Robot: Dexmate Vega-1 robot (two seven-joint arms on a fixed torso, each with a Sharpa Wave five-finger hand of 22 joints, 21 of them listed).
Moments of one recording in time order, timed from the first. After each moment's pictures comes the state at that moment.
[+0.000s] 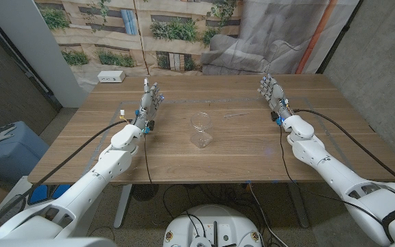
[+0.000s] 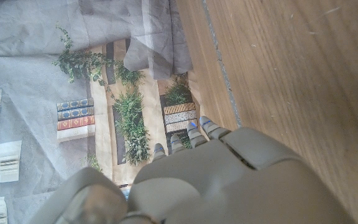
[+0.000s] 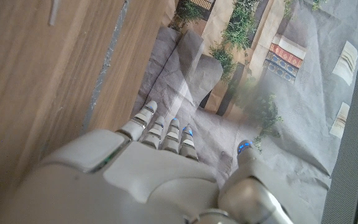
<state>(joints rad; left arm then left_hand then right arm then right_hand) 0.84 0.51 0.37 -1.30 -0.65 -0.29 -0.03 0.00 0.06 -0.21 0.16 0.32 -0.17 -0.22 0.20 0.21 -0.14 -0.15 0.21 0.20 -0.06 -0.04 0.19 0.20 -0.05 -0.03 0.22 0.20 -0.67 -0.44 -0.41 -1.03 0.55 0.45 0.10 0.13 0.10 0.32 0.00 0.18 0.08 -0.06 0.19 0.17 0.11 0.00 0.19 0.19 0.01 -0.03 0.21 0.27 0.22 -0.01 0.18 0.17</state>
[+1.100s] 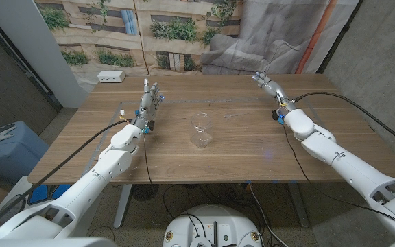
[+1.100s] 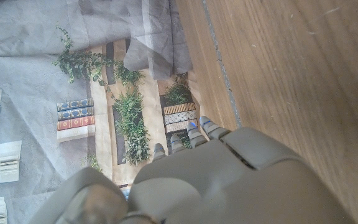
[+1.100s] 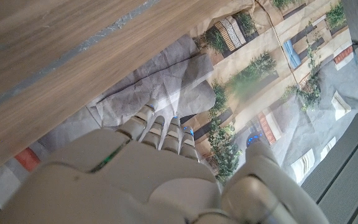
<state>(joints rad) 0.84 0.51 0.37 -1.30 -0.65 -0.29 -0.03 0.00 0.06 -0.21 0.16 0.32 -0.17 -0.22 0.20 0.21 -0.14 -0.15 0.21 0.20 -0.06 -0.04 0.19 0.20 -0.05 -0.03 0.22 0.20 -0.69 -0.63 -0.52 -1.28 0.07 0.31 -0.18 0.21 0.05 0.35 -0.10 0.18 0.07 -0.07 0.19 0.18 0.12 -0.01 0.19 0.19 0.02 -0.03 0.20 0.23 0.20 -0.01 0.18 0.17</state>
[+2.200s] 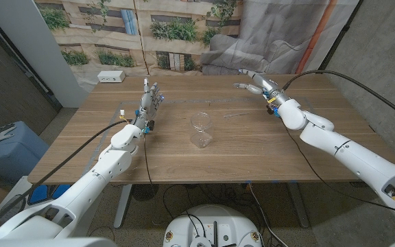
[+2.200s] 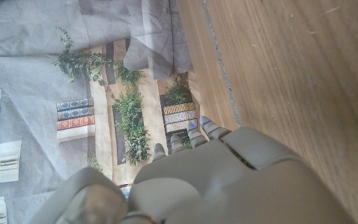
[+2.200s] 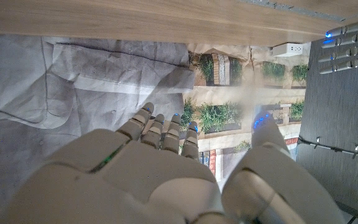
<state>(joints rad) 0.84 0.51 0.37 -1.30 -0.65 -0.29 -0.03 0.00 0.06 -0.21 0.16 0.32 -0.17 -0.22 0.20 0.21 -0.14 -0.15 0.21 0.20 -0.06 -0.04 0.19 0.20 -0.05 -0.03 0.22 0.20 -0.62 -0.73 -0.63 -1.50 -0.34 0.10 -0.19 0.37 0.01 0.39 -0.18 0.20 0.14 -0.10 0.22 0.19 0.13 -0.02 0.20 0.20 0.01 0.01 0.21 0.22 0.15 0.04 0.18 0.17</state>
